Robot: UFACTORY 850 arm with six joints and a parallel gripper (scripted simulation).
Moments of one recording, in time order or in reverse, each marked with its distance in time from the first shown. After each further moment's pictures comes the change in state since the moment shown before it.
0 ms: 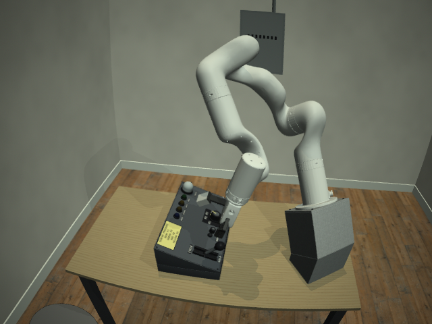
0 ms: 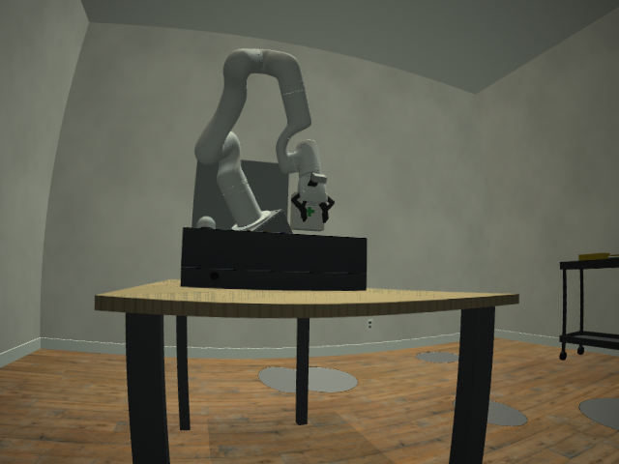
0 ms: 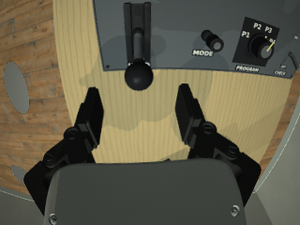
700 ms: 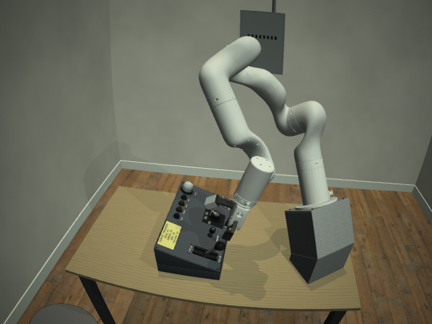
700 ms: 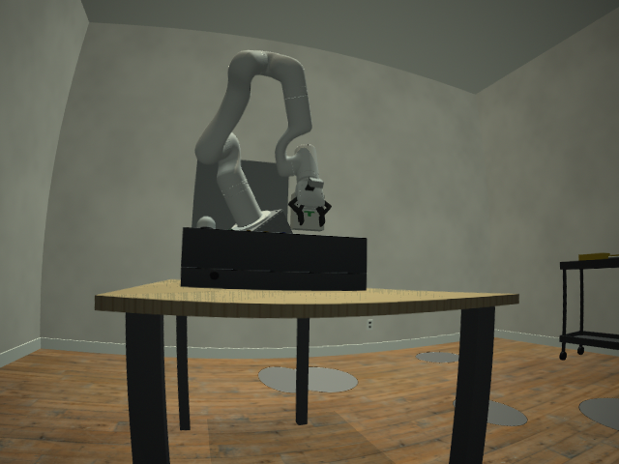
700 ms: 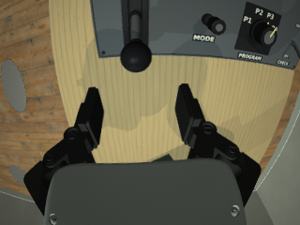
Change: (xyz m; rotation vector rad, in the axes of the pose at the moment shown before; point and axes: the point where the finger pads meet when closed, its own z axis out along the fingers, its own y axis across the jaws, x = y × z) arm -0.030 0.002 0.000 -0.010 -0.001 -0.003
